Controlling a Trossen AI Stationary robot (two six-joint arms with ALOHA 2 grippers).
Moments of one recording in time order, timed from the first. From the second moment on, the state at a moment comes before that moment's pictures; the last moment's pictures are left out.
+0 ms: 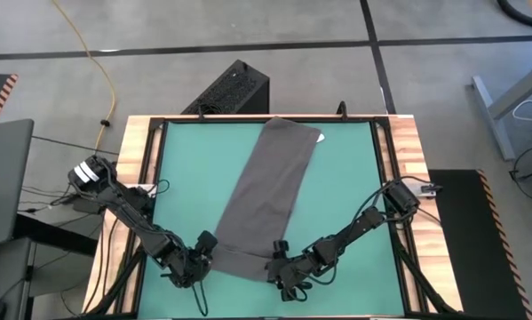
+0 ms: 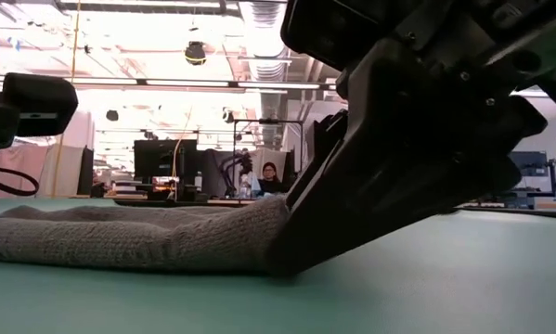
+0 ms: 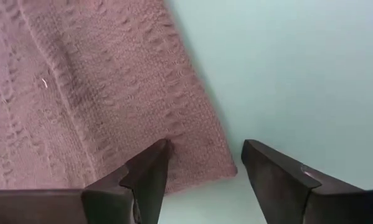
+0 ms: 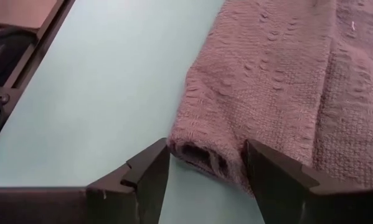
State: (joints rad) left arm -0.77 1.62 0.74 -0.35 -0.23 -0.02; right arm 0.54 2.08 1.20 0.10 0.27 0.33
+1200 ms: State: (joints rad) left arm -0.35 1.60 0.73 -0.02 0.51 -0.74; right arm 0.72 1.82 0.69 0.53 0.39 1.24
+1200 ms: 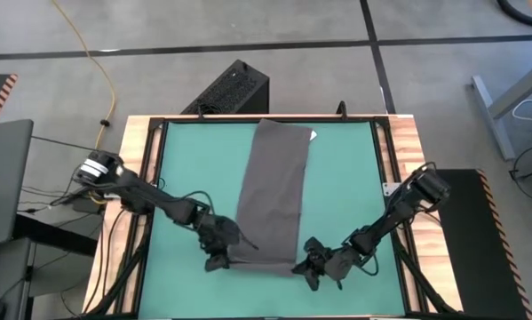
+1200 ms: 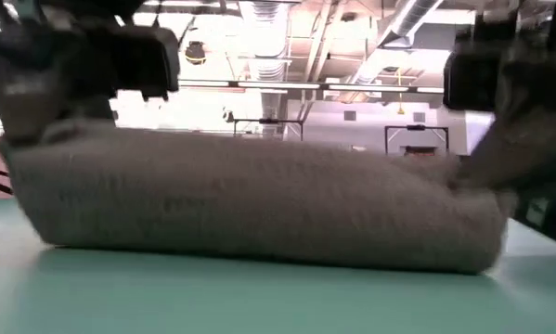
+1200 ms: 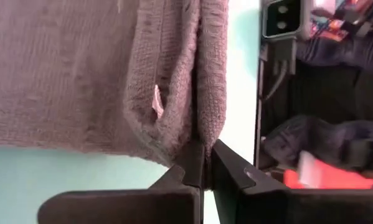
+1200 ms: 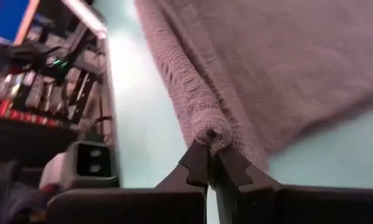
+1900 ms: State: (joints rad) left arm -0.37 1.47 0.73 0.02 0.52 -0.44; right arm 0.71 1.85 0.69 0.59 0.41 1.20
